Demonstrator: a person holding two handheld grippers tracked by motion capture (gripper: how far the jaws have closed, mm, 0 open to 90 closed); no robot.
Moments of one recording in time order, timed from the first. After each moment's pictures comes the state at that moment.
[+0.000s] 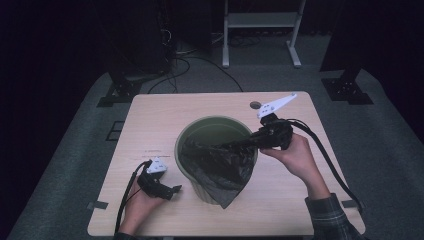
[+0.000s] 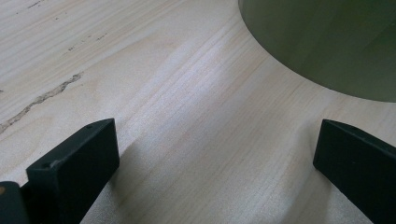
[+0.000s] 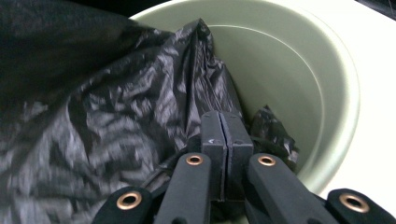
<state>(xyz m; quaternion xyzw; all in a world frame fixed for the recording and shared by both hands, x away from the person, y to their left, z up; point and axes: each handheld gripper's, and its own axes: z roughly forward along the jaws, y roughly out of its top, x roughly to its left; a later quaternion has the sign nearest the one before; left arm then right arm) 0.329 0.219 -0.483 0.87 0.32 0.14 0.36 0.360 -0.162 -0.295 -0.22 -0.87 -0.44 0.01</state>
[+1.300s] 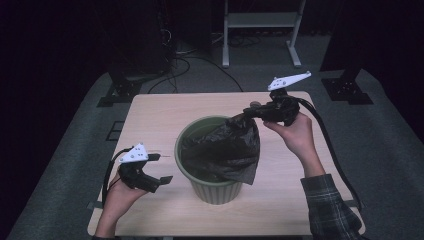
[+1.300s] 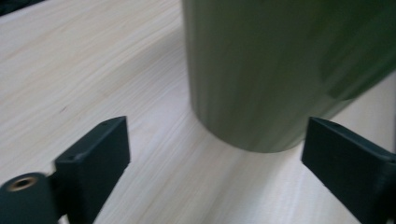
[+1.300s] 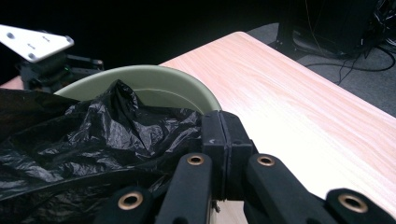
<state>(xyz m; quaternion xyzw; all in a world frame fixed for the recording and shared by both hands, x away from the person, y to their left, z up) 0.312 0.241 -0.388 0.85 0.25 0.11 0.46 0.403 -0.186 -0.270 -0.27 -0.82 -0.49 -0.06</state>
